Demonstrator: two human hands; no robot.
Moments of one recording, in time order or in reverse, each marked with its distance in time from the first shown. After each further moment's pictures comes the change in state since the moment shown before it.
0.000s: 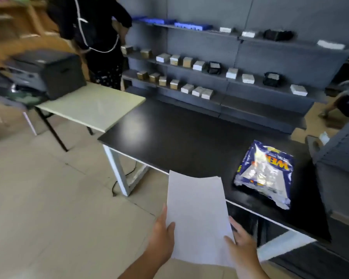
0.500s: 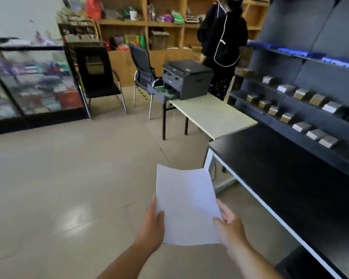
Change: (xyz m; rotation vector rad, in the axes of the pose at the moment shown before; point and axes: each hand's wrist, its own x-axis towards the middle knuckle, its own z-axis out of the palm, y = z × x) left_hand -0.124 -0.139 -0.267 -0.204 0.597 -0.147; right_hand -0.132 -0.106 0.302 -0.198 -0.579 -0.164
